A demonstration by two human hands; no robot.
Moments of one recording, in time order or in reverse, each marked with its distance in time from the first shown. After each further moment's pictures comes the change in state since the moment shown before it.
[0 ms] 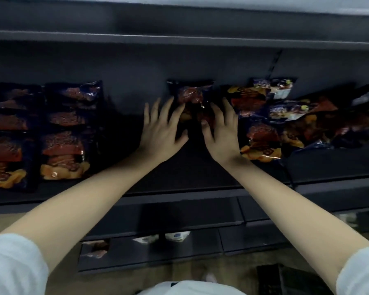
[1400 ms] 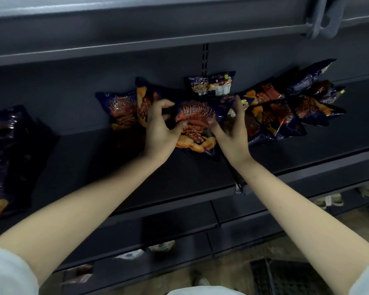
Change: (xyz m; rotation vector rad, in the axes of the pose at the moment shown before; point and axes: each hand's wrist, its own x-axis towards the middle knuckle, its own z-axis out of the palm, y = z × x) left_hand 0.079 0.161 0.025 -0.992 0.255 -0.208; right_hand -0.013 0.131 -0.108 0.648 0.134 0.338
